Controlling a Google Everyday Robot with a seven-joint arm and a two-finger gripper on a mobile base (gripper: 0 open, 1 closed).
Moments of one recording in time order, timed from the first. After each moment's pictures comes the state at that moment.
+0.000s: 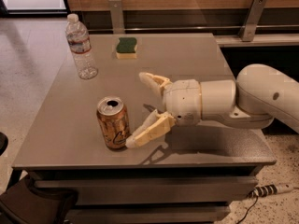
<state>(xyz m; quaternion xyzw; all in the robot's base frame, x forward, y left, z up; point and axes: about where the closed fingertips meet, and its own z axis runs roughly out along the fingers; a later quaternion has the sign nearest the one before) 0.454 0.030 0.895 -0.53 0.56 0.40 0.50</state>
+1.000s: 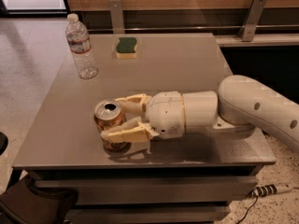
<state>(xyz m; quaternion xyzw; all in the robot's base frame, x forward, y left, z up) 0.422 0.070 0.885 -0.55 0.53 0.42 0.49</state>
